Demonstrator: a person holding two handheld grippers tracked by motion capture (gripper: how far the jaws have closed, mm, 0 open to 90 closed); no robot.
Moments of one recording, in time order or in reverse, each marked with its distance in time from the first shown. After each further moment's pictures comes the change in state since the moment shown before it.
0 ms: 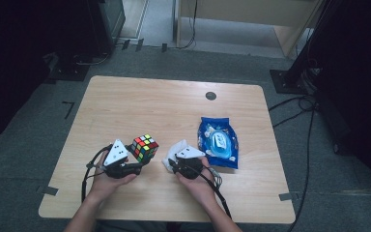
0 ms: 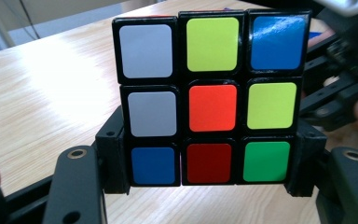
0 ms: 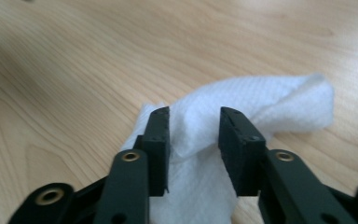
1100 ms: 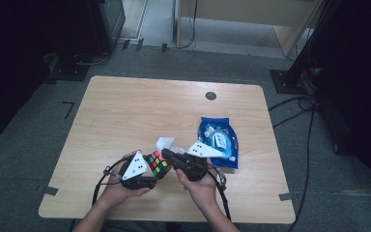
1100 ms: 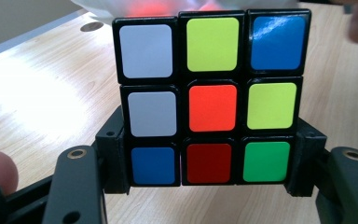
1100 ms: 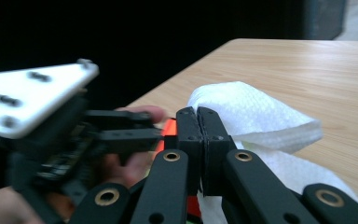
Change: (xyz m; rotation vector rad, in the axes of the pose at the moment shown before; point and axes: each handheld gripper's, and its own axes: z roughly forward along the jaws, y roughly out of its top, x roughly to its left) left arm -0.045 0.000 0.020 0.025 -0.116 0.165; right arm 0.024 0.046 -0.074 -0.350 0.317 0.160
